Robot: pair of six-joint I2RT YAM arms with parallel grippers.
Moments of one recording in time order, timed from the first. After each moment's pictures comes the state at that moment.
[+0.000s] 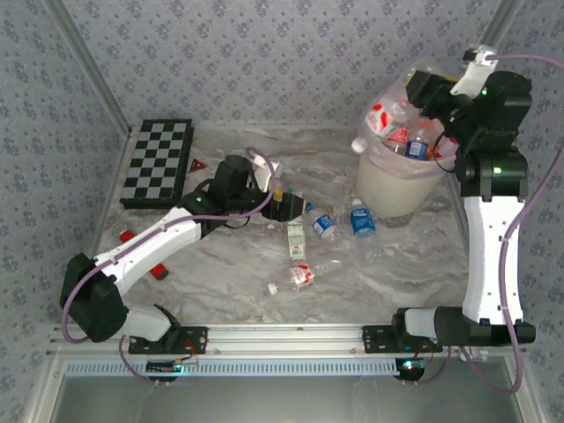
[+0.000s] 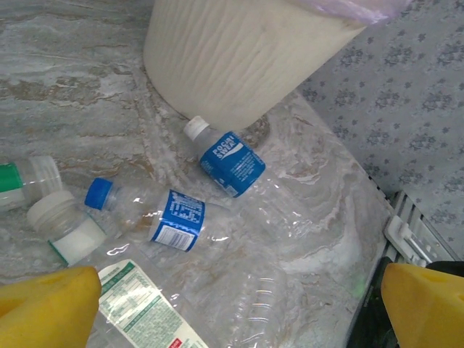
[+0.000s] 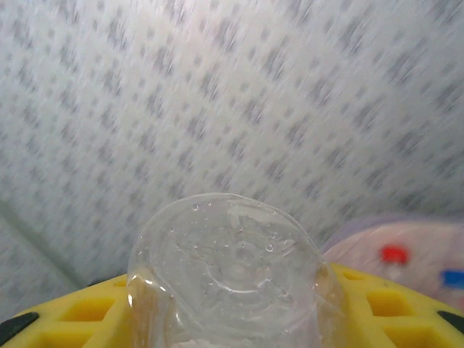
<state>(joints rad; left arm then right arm) -0.71 1.38 1.13 -0.27 0.40 -0.40 -0.02 1.30 1.86 -0.60 -0.22 0.32</state>
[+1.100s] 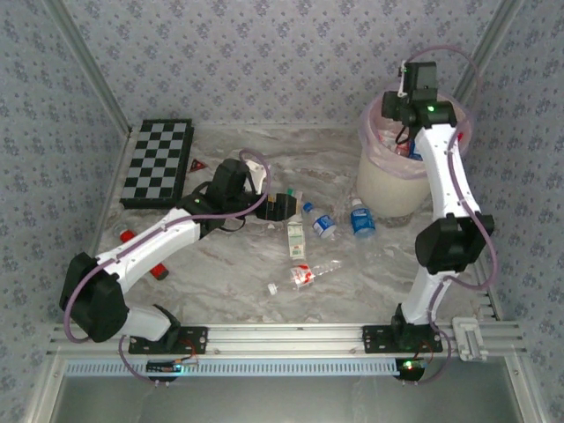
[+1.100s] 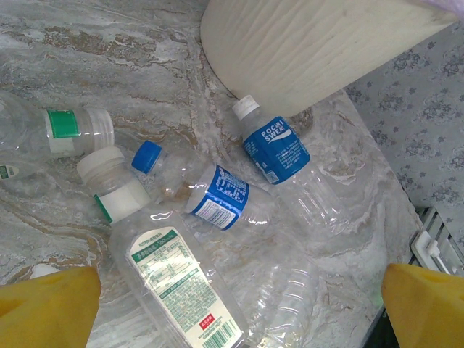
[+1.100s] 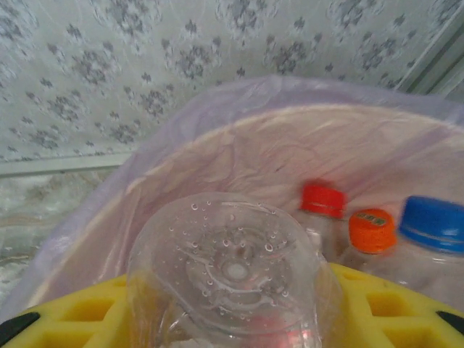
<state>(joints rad) -0.68 1.38 1.08 -0.30 0.35 -0.48 0.07 1.89 2.08 -0.85 0.20 0.06</state>
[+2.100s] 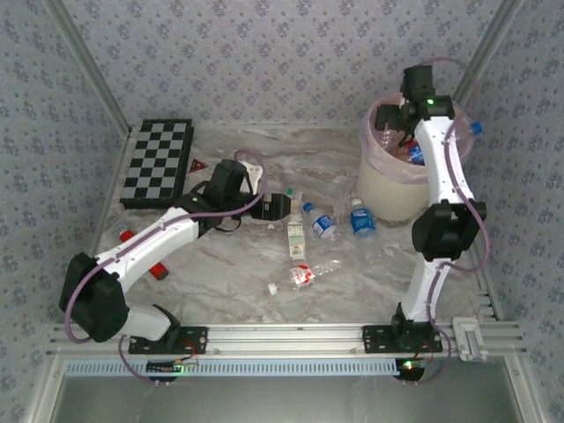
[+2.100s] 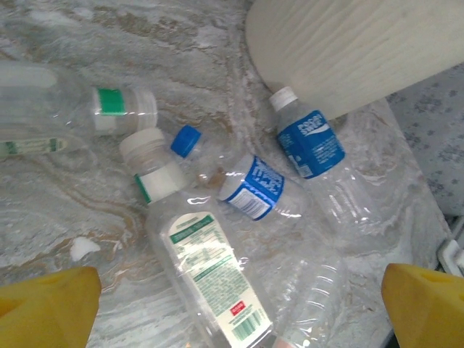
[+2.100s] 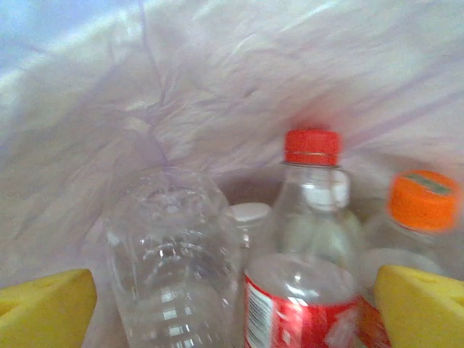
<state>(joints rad) -0.65 1.38 1.08 -0.37 0.29 -0.49 0.02 1.93 2.16 -1.06 0.18 0.12</state>
